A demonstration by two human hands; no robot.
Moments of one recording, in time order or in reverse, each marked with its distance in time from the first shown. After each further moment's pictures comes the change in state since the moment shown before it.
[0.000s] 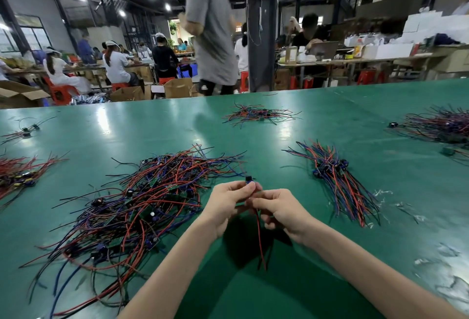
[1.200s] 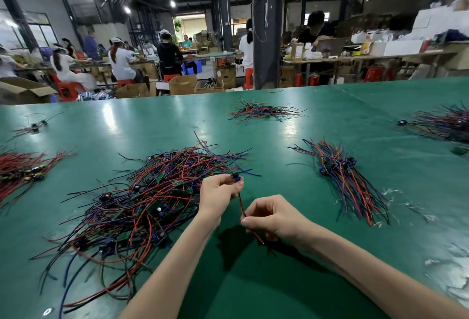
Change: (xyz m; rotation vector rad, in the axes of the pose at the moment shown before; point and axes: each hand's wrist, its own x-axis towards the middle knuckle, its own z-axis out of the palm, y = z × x) left_hand 0.019 -0.005 -0.026 0.206 0.347 0.182; right_hand -0.013 0.001 0.010 -0.263 -0.264 -0.109
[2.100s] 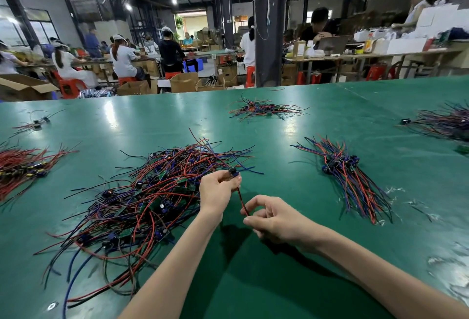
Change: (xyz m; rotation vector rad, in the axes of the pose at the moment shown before) left_hand 0.005 -0.009 -0.003 -0.002 0.084 0.020; right_hand -0.004 0.000 0.004 -0.102 -0.073 0.051
